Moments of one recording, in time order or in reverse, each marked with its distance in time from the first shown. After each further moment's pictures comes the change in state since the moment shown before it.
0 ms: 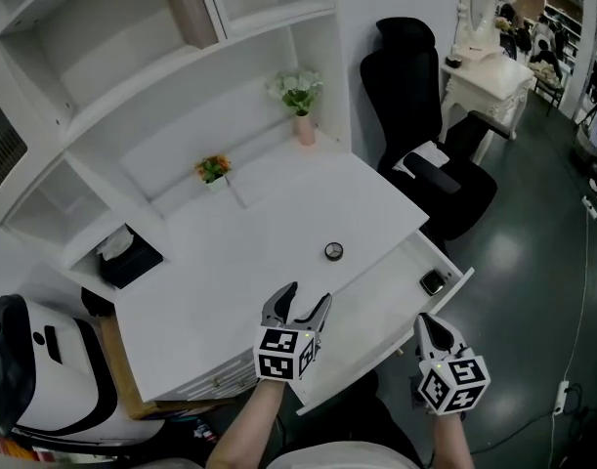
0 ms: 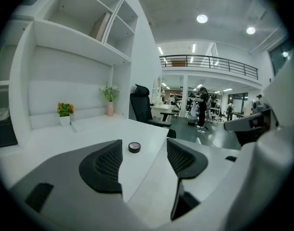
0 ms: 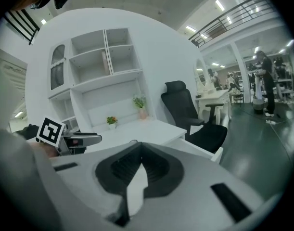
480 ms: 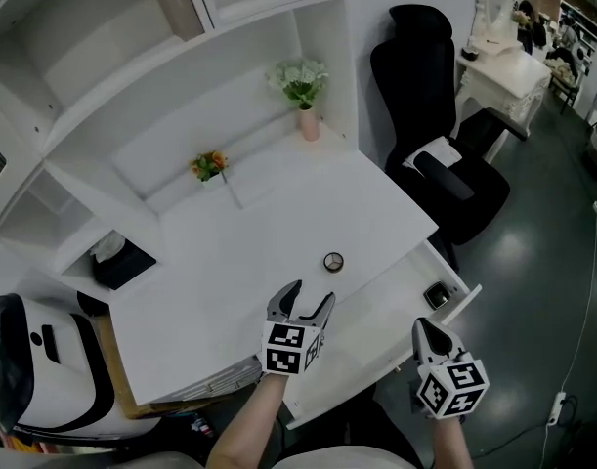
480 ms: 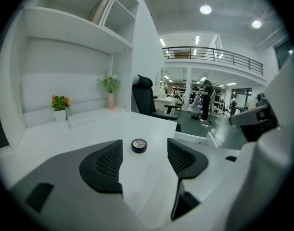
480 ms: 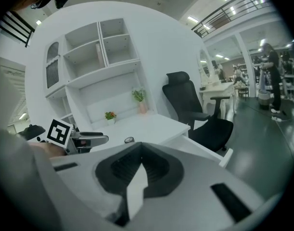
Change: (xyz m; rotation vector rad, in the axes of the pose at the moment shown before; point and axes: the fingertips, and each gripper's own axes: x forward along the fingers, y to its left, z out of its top) left arm 0.068 0.019 -0.016 0.004 0.090 0.035; right arm 0.054 -0.026 0.001 0.009 0.085 0.048
